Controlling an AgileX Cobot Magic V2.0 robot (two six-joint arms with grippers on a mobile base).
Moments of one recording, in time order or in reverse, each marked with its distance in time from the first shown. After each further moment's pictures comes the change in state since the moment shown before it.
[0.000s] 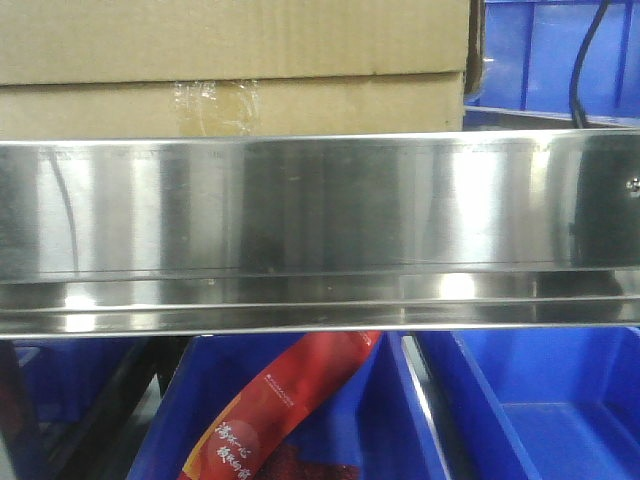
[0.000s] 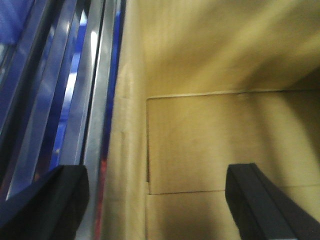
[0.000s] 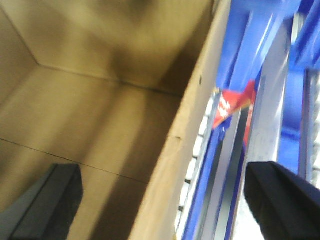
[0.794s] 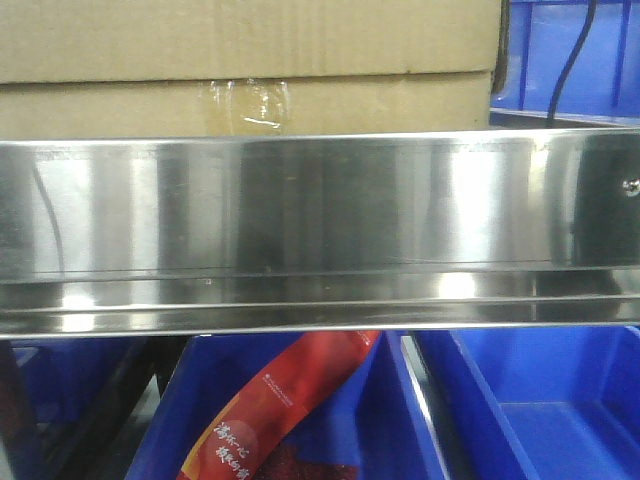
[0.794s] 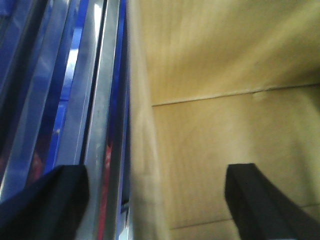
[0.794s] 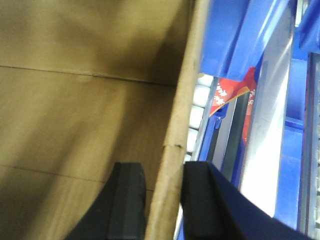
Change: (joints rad) left arm 0.053 0.064 -0.002 -0.050 0.008 0.022; right arm 0.002 0.044 0.000 -0.019 -0.016 0.004
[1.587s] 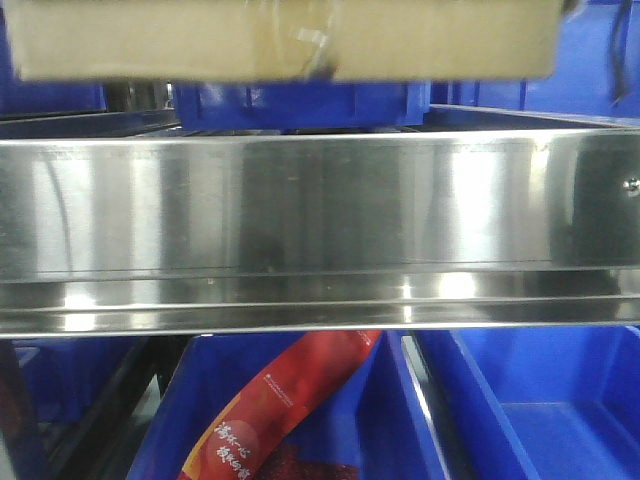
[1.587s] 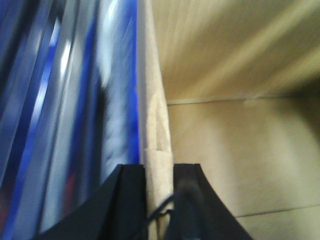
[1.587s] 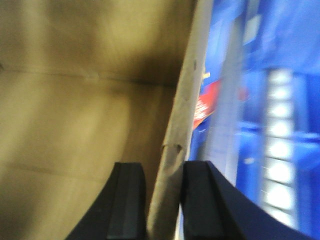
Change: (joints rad) left arm -0.113 0.003 -0.248 -0.030 0.036 0.000; right arm -0.074 -0.186 0.000 -0.032 0.087 0.026
